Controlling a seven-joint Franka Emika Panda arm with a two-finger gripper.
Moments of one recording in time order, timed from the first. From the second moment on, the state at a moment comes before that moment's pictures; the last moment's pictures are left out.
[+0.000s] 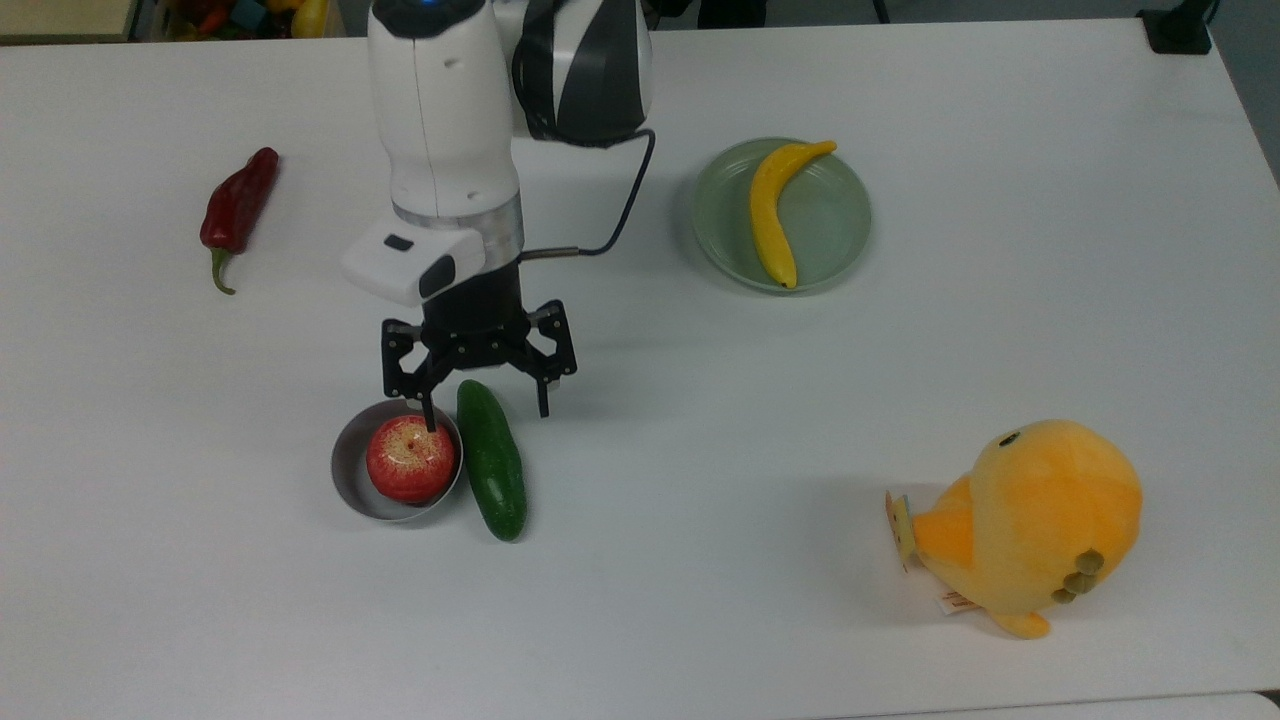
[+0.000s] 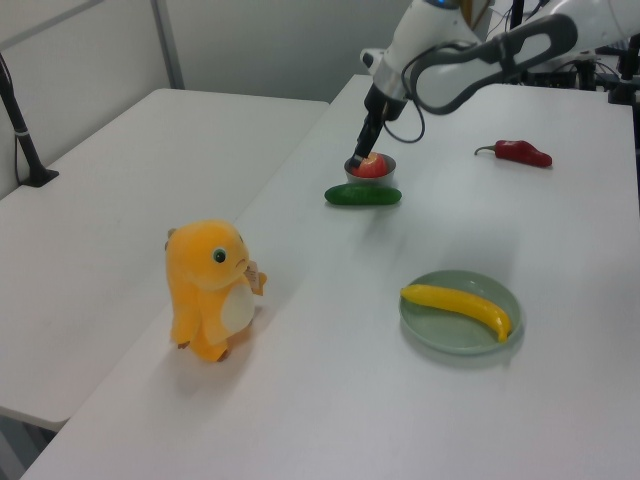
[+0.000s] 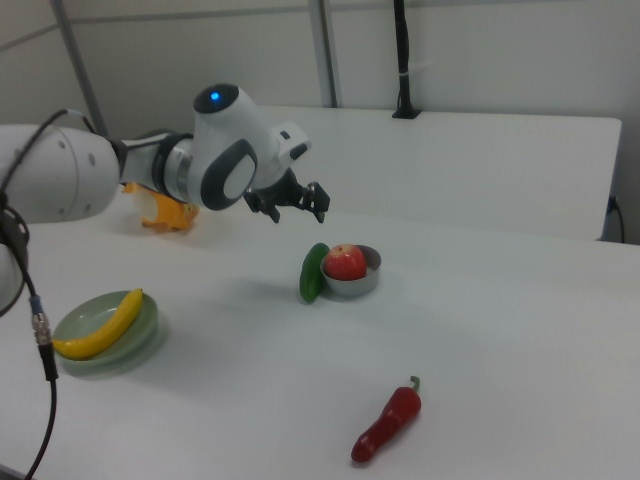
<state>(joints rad) 0.10 0.52 -0.10 -1.53 0.12 2.53 -0.31</state>
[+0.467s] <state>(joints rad) 0.08 0.25 -0.11 -1.54 0.12 2.10 -0.31</state>
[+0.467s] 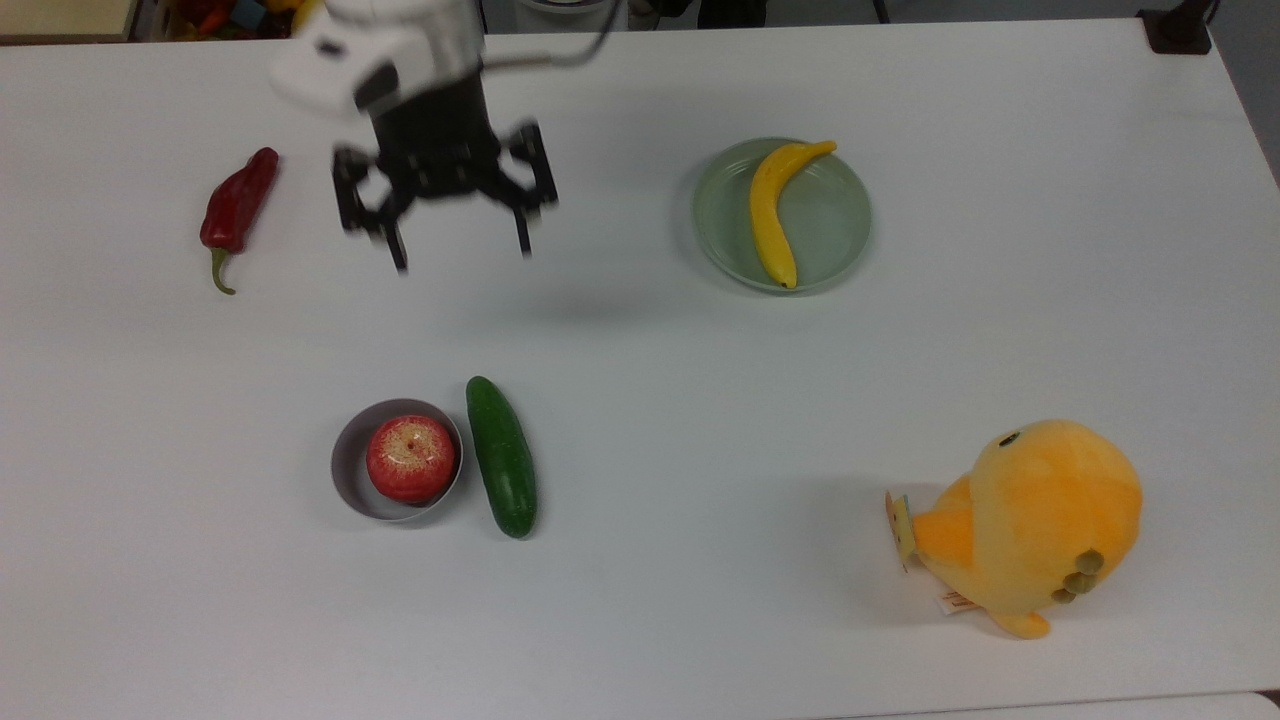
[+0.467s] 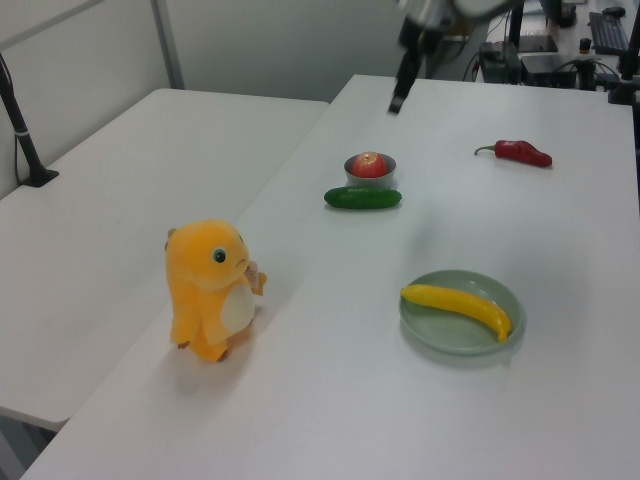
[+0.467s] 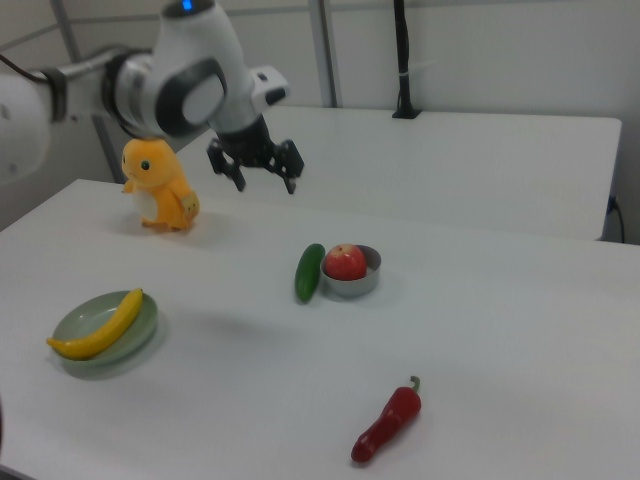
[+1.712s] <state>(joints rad) 0.05 -0.08 0.01 -1.56 0.12 1.54 0.18</state>
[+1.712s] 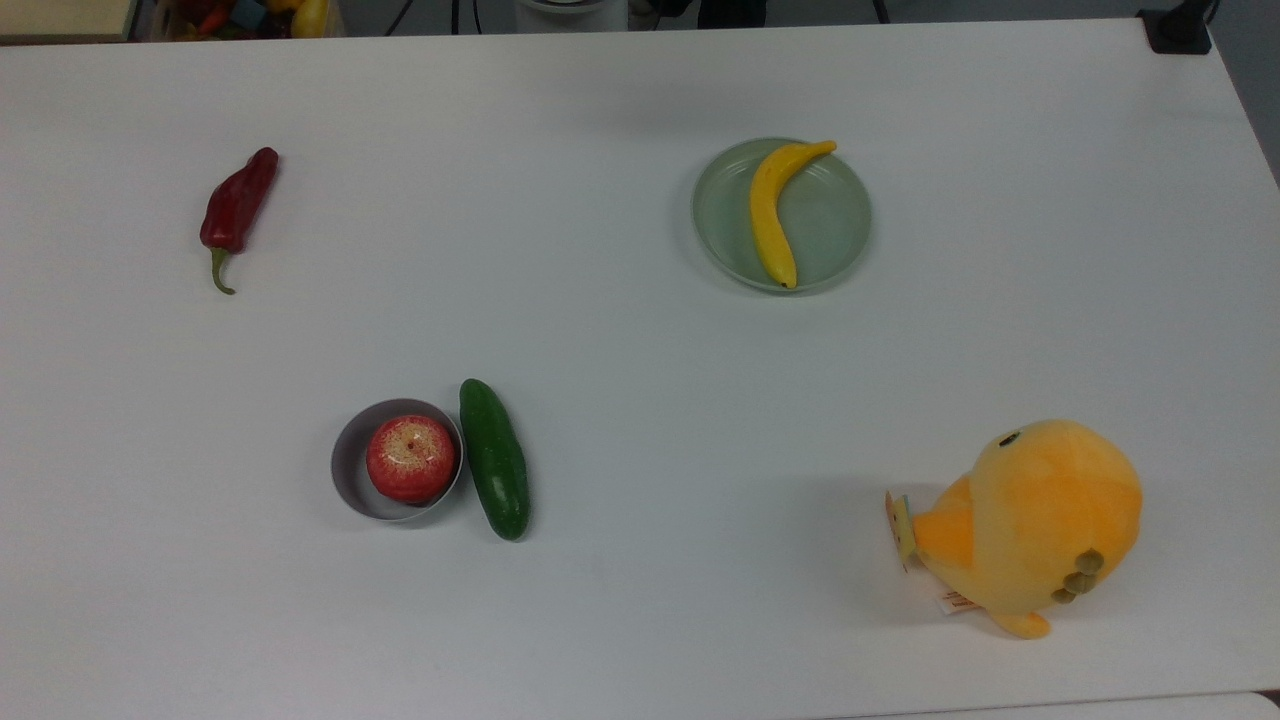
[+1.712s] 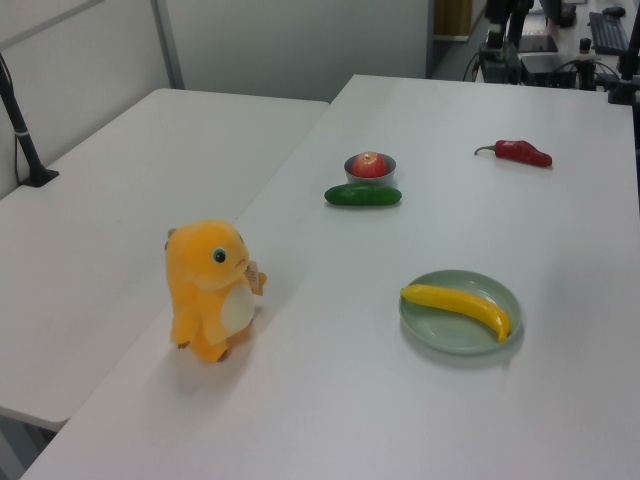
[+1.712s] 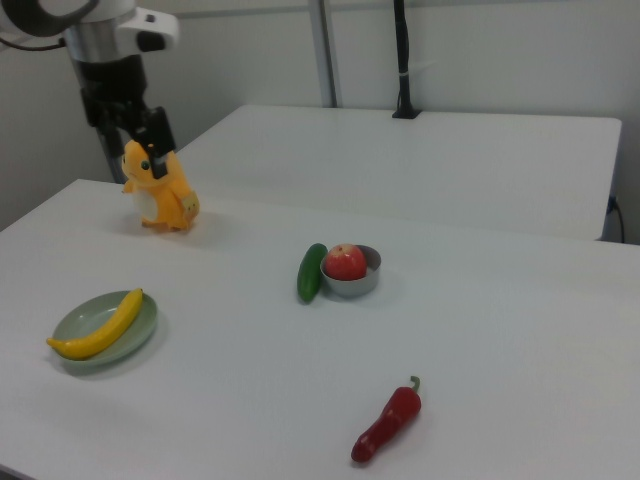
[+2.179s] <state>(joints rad) 0.05 -0.06 0.08 -1.59 0.10 1.60 0.19</state>
